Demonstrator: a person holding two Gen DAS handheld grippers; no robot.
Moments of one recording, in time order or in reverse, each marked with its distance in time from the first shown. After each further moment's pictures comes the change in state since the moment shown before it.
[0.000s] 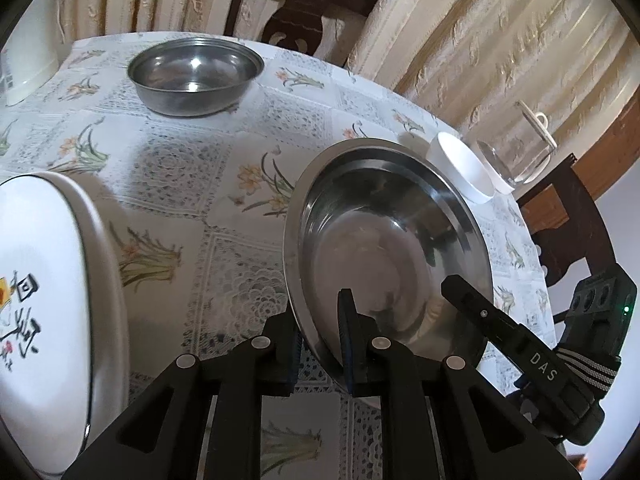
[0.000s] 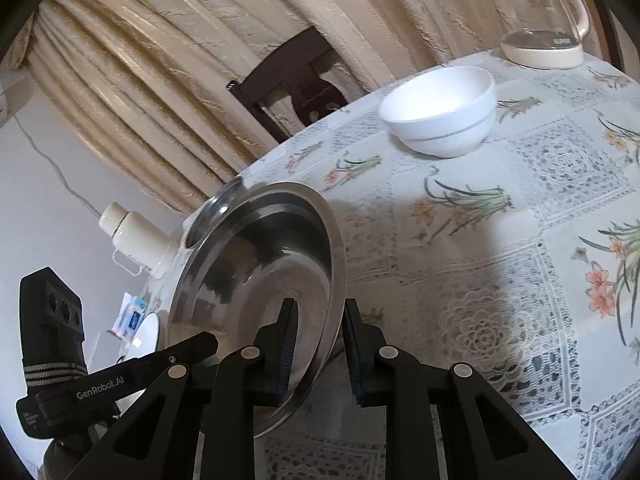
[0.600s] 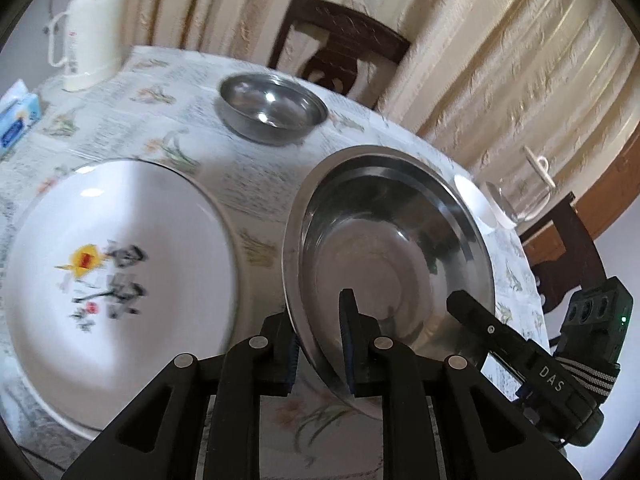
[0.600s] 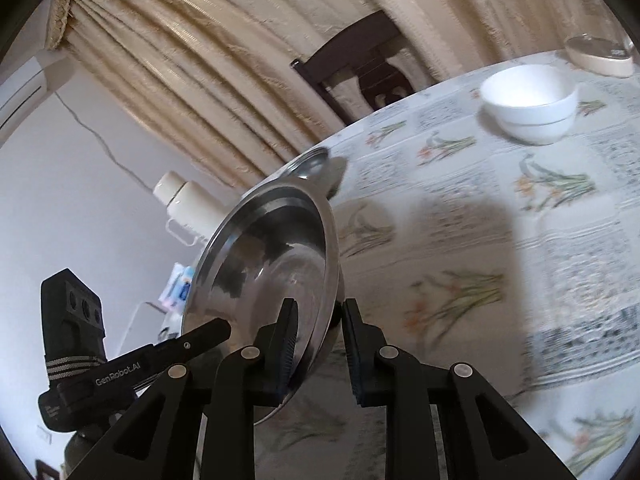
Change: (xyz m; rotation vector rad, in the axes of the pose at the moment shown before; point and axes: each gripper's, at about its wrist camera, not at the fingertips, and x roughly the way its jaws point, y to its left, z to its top) left arm -0.073 0.050 -0.021 -0.080 -0.136 0.033; right arm 0.004 0.063 -0.021 -0.064 0.056 0.160
